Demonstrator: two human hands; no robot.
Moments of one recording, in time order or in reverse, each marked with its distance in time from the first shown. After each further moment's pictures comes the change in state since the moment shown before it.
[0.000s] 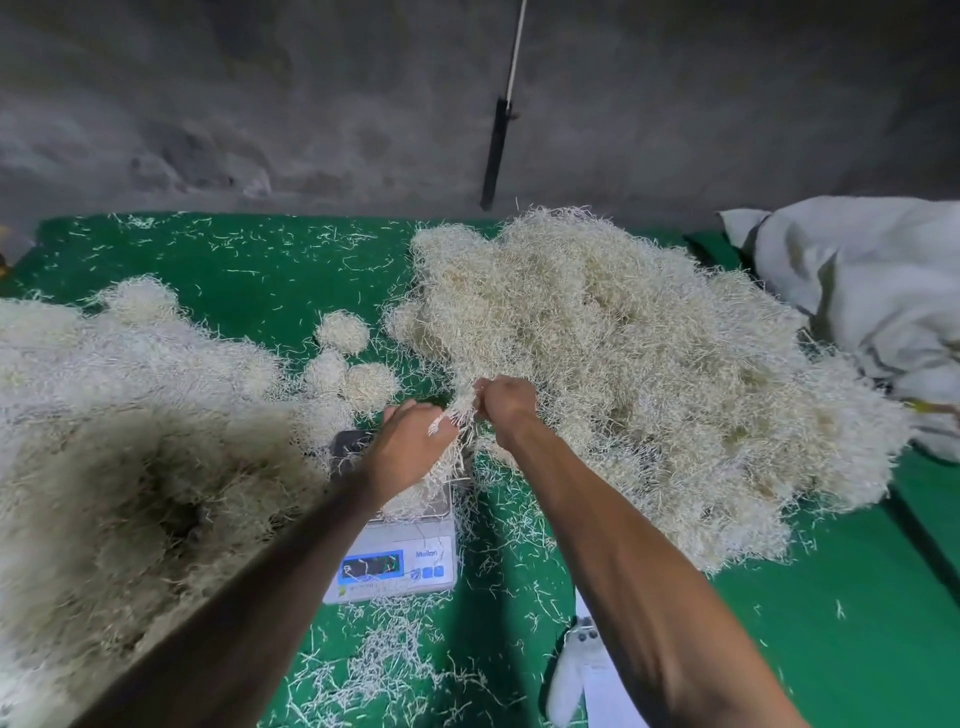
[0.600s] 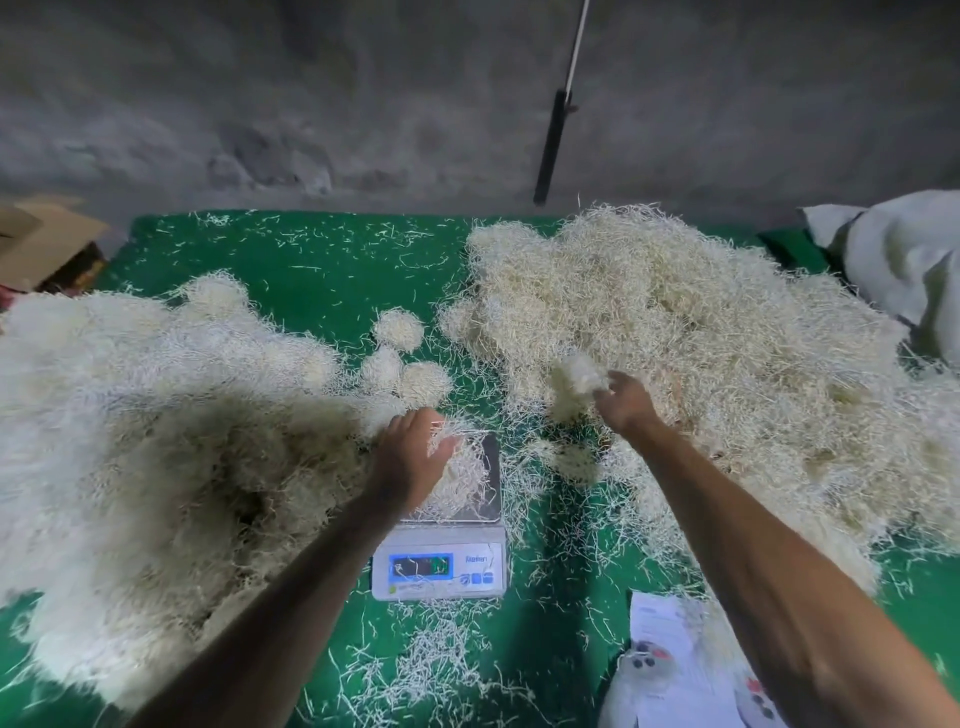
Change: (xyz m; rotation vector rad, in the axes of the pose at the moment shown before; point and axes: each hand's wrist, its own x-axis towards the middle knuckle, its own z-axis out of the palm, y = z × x) left_hand -0.025 -0.049 -0.018 0.112 0.334 -0.002; right_hand 0.046 -0.006 -0.074 -0.539 0.019 -0.219
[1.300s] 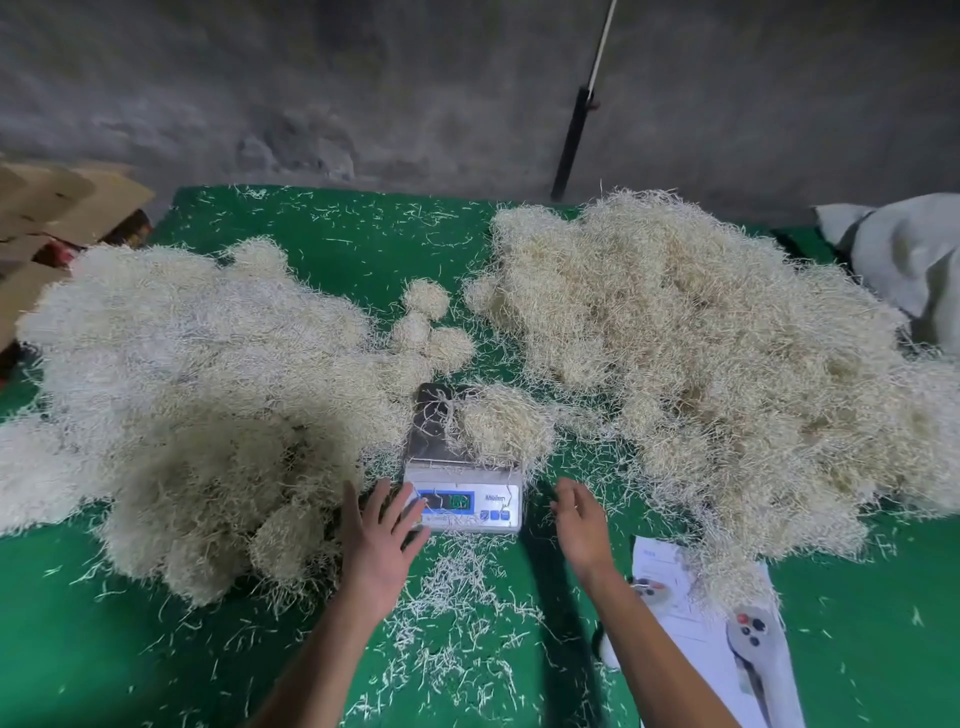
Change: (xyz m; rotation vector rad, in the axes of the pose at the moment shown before) left_hand -0.184 -0.035 -0.014 -1.576 0.060 -0.925; right_hand -0.202 0.106 0.113 0.181 -0.040 0.001
